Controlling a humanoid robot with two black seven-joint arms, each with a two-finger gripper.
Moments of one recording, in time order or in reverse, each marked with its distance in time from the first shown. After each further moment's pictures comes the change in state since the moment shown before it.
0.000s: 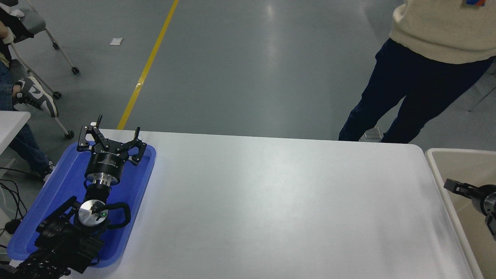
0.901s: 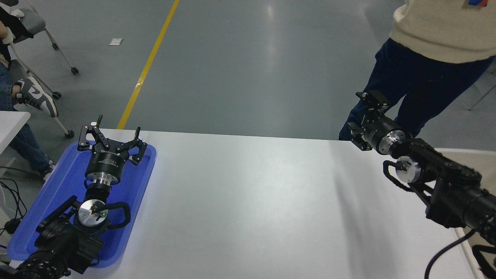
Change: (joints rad) left arm 0.000 0.000 0.000 0.000 0.000 0.000 0.000; right arm -0.036 0.163 1.277 0.532 0.345 0.067 0.012
